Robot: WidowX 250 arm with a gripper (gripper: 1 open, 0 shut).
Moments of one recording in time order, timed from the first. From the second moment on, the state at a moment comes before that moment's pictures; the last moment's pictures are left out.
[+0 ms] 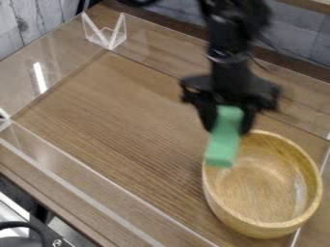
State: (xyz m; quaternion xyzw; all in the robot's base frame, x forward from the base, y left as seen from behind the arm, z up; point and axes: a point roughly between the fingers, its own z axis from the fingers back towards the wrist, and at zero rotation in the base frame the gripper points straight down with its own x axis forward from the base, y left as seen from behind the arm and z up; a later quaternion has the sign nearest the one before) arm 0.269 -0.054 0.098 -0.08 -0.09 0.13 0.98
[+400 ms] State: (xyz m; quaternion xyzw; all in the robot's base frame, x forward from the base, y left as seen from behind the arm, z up) arm 0.282 -0.013 0.083 -0.07 -0.10 0.13 0.98
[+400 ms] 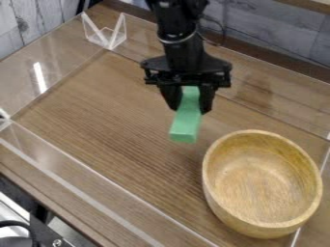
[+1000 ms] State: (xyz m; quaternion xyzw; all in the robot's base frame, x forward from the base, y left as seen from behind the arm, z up) arm 0.295 0.006 0.082 -0.07 -0.12 0.11 0.98
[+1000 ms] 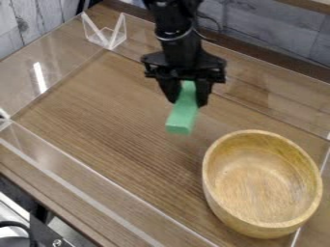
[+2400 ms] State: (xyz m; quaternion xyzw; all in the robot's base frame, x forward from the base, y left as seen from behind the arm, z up) arm 0.368 0.073 0.058 -0.05 -0.11 0.04 0.99
